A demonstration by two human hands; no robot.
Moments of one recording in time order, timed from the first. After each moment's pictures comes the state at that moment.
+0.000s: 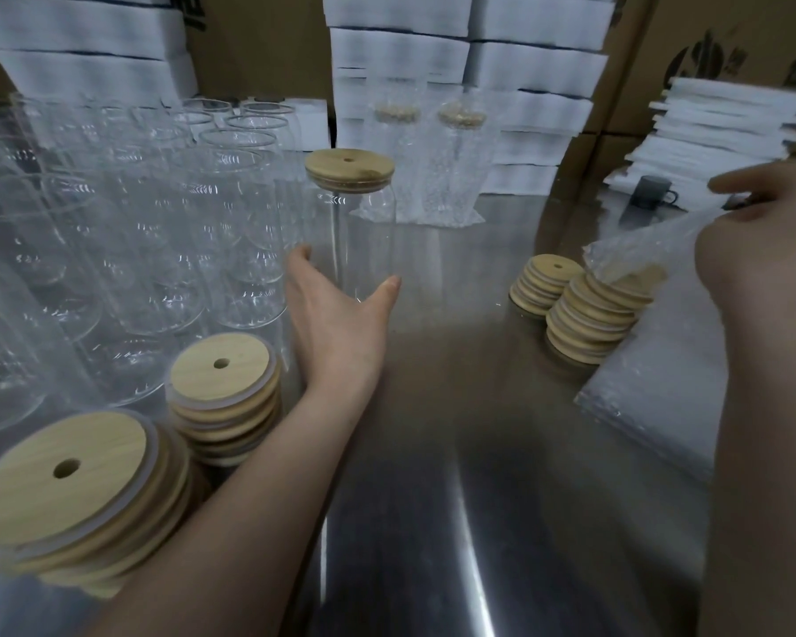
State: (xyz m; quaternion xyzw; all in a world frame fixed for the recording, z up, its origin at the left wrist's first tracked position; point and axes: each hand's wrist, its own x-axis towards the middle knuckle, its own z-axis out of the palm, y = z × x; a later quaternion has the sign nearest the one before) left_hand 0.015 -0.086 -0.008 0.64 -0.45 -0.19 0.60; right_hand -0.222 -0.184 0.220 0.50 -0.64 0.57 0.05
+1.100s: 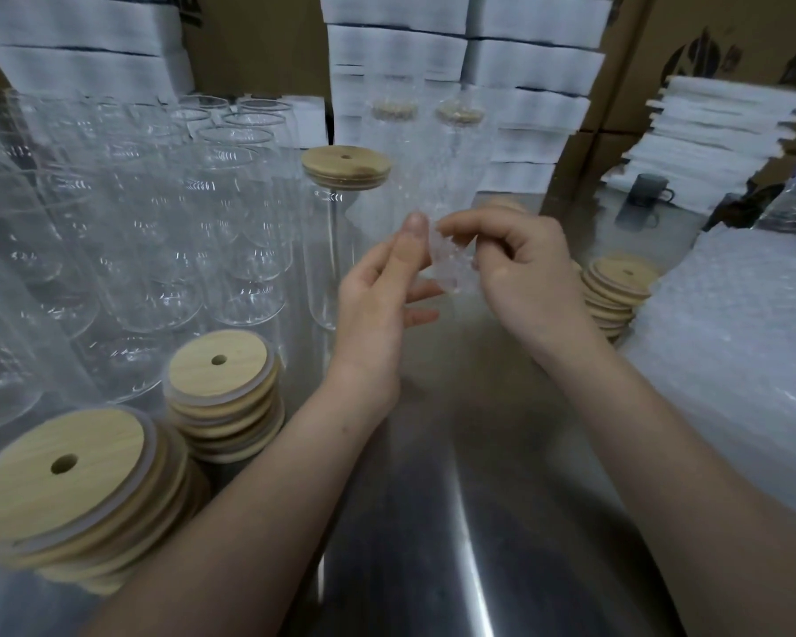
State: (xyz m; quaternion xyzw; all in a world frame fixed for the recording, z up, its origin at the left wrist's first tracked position) left_hand -0.007 -0.064 0.018 0.36 -0.45 -0.49 0.65; right_hand -0.129 -0.089 0.045 0.74 -0.40 0.52 -0.13
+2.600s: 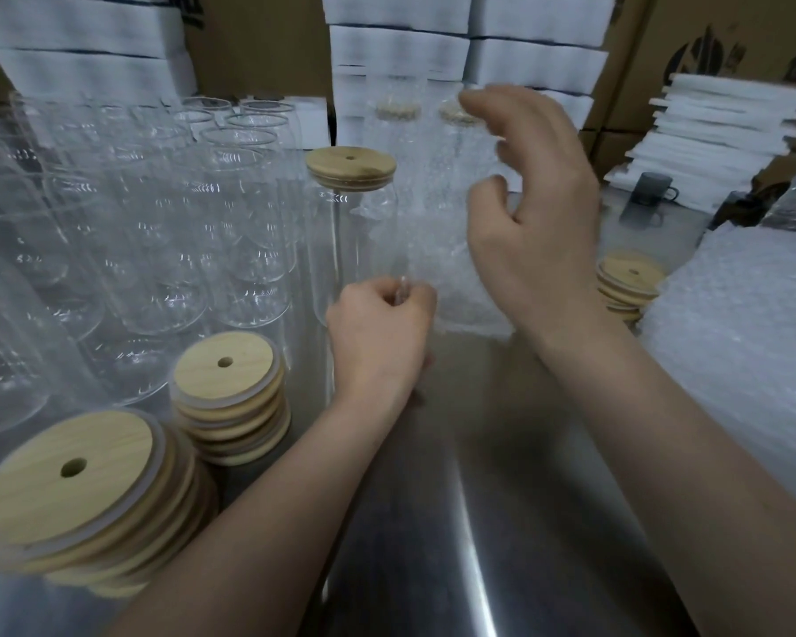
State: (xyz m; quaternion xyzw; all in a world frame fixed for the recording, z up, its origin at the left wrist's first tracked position) left_hand -0.011 -0.062 0.005 0.60 -0.49 -0.29 0.56; right_hand -0.107 -0.075 0.072 0.72 -0.40 0.57 0.04
